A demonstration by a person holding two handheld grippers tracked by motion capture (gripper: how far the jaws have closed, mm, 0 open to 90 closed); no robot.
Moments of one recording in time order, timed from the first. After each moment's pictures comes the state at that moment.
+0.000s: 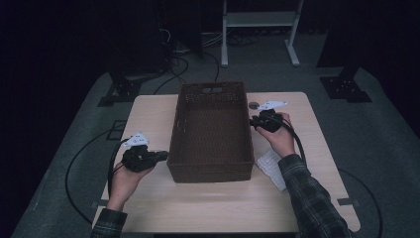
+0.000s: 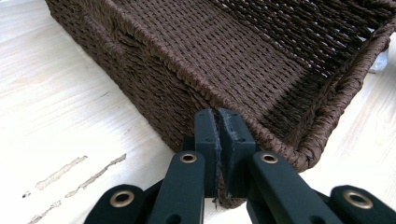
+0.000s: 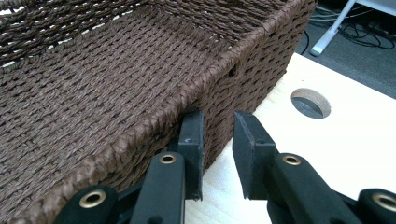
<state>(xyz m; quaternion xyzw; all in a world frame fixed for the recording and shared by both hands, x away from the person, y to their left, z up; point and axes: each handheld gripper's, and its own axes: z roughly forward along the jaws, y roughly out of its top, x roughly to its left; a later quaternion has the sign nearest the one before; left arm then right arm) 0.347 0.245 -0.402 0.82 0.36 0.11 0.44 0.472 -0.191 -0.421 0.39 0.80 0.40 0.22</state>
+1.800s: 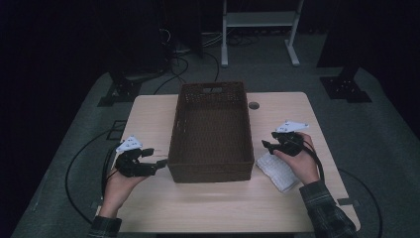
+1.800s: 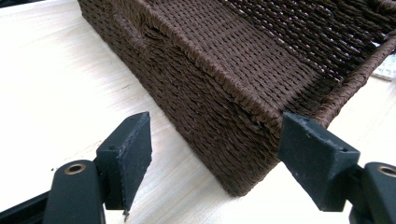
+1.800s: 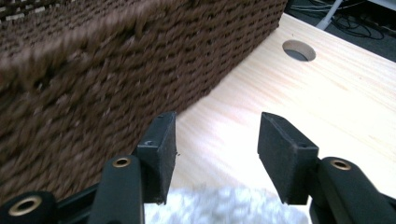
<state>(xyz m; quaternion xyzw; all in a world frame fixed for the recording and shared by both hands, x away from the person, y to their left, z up) 0.331 0.257 -0.400 0.80 0.38 0.14 0.44 0.392 -0.235 -0.432 0.39 0.81 0.38 0.23</state>
